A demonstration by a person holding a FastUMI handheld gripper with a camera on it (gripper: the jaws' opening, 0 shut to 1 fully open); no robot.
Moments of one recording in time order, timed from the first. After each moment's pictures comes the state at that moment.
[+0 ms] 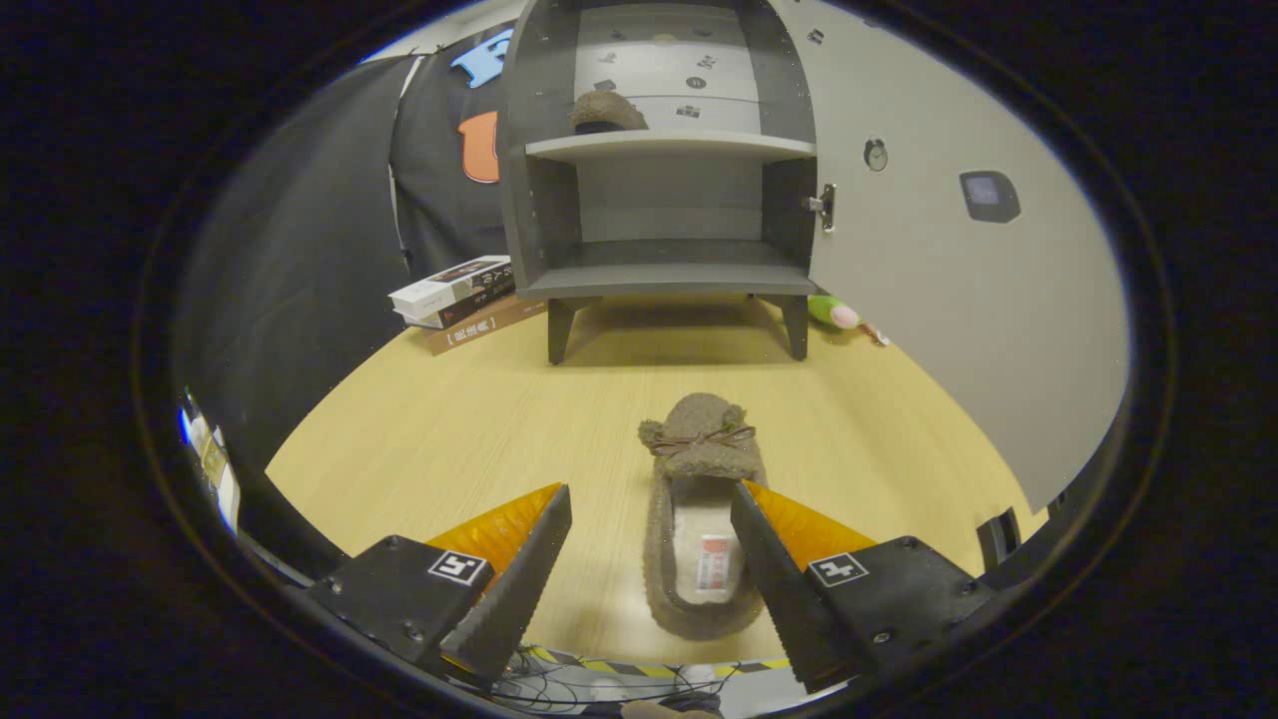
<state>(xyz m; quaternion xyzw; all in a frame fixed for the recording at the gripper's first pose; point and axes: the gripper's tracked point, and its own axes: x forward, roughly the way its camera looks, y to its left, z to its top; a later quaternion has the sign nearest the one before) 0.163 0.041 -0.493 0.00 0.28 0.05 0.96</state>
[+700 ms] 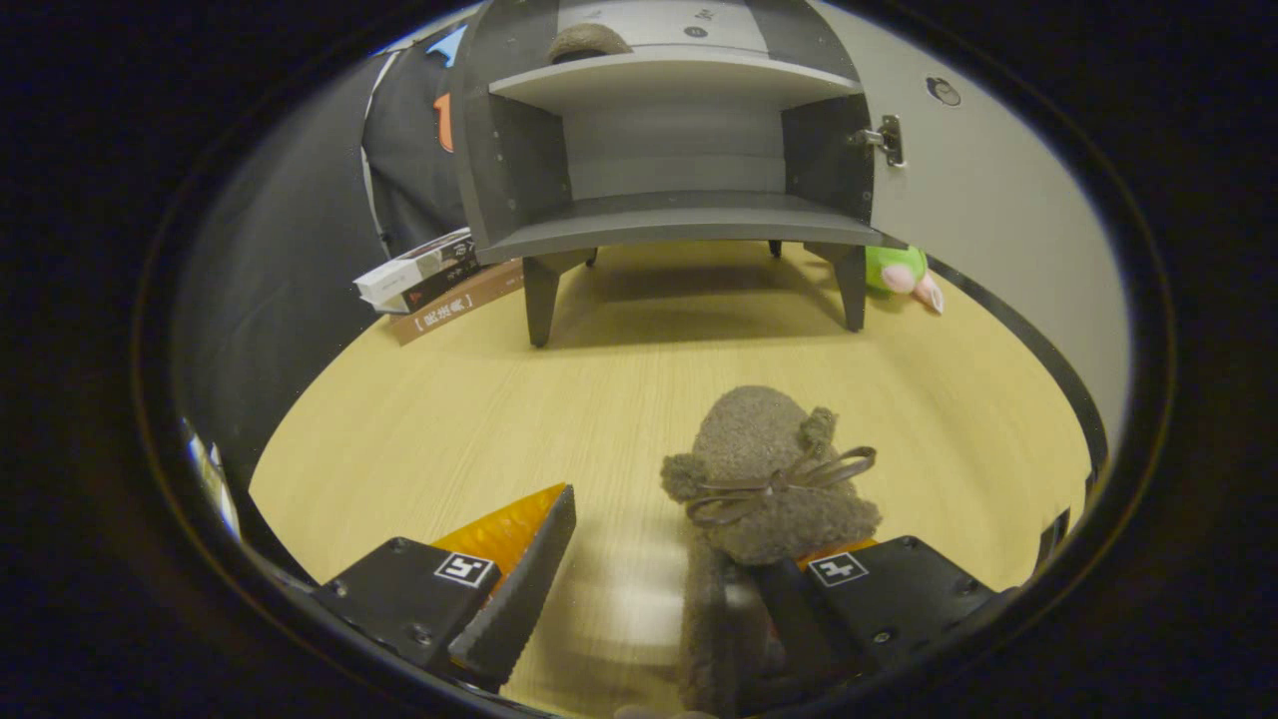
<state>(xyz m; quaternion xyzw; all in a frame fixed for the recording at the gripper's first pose) 0.246 0.066 -0.547 0.02 0.31 0.05 0.95</state>
